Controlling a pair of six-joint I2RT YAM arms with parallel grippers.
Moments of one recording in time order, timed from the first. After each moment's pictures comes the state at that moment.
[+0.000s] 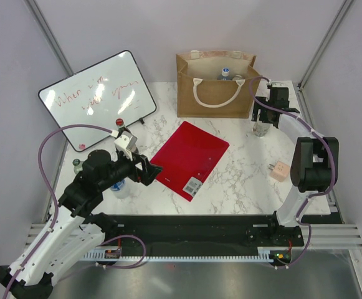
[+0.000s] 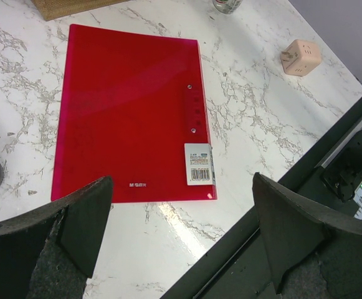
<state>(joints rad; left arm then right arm) -0.56 0.60 0.73 -0.44 0.21 -0.25 -0.02 1.81 1.31 -0.23 0.08 0.09</state>
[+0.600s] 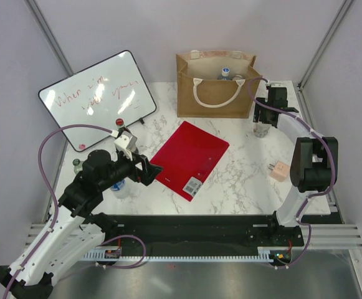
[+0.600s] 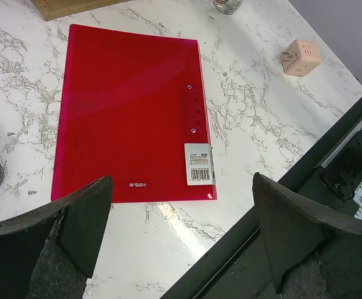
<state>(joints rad) -0.56 0.60 0.73 -0.44 0.21 -0.25 -0.01 1.82 1.30 -0.23 0.12 0.08</state>
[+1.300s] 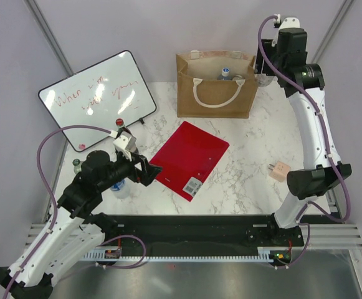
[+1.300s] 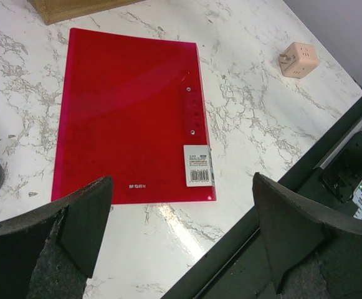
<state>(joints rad) -0.56 0.59 0.73 -0.44 0.21 -0.25 0.15 1.75 2.15 -0.84 0.24 0.08</state>
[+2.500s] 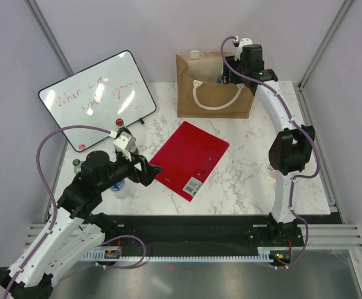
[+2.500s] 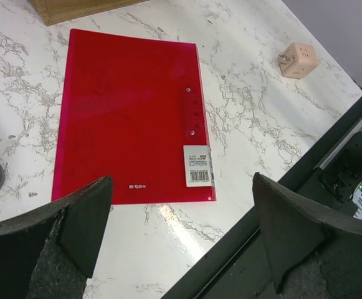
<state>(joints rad) -0.56 0.58 0.73 -0.44 0.21 -0.25 0.21 2.12 2.13 -0.50 -0.02 0.06</state>
